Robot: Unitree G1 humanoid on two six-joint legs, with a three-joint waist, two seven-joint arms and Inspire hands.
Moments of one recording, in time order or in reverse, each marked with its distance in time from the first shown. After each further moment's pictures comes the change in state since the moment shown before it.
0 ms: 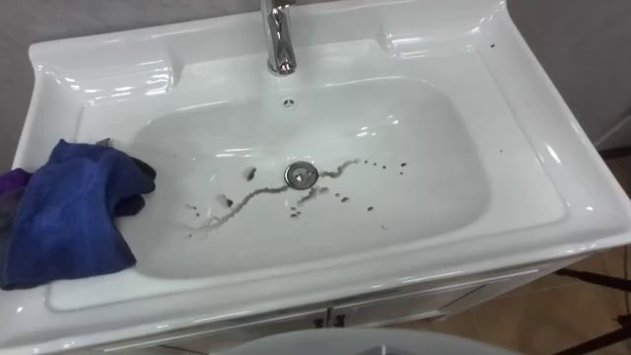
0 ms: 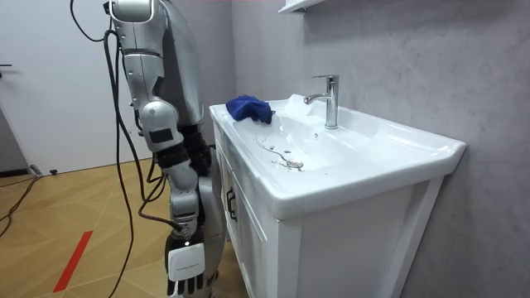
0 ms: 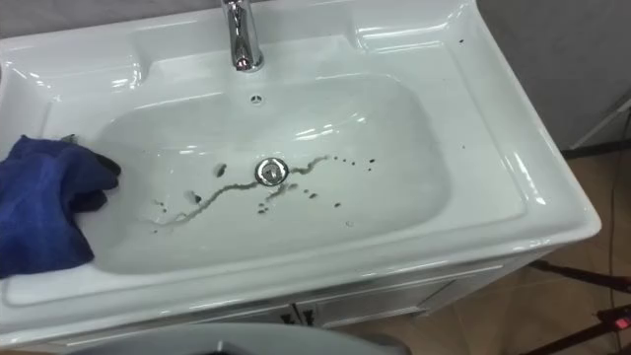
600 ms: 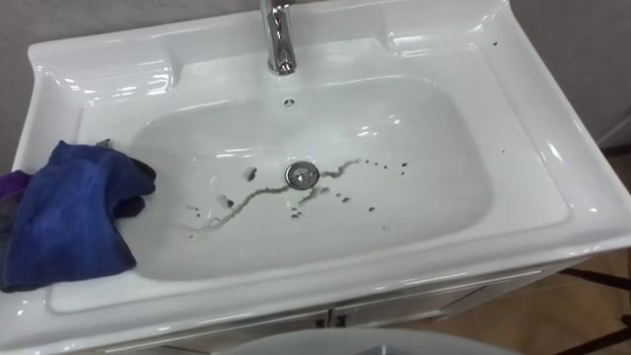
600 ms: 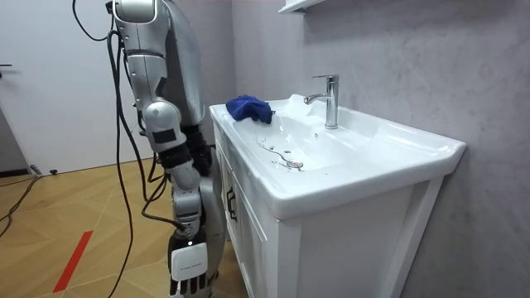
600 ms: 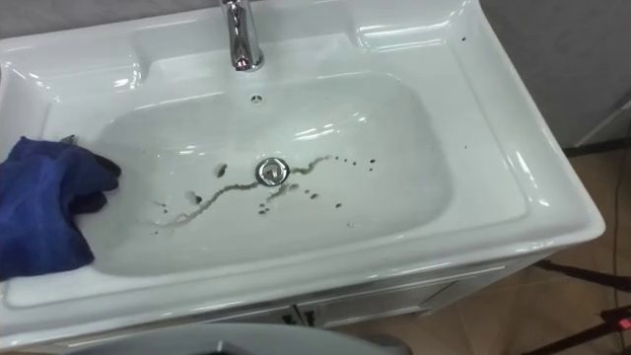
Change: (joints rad) left arm -0.001 0.000 -0.001 0.007 0.000 -0.001 -0.002; right arm -0.006 0.000 0.003 0.000 -0.004 -0.002 -0.002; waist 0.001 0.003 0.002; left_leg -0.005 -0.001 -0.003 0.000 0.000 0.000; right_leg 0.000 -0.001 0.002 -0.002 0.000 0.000
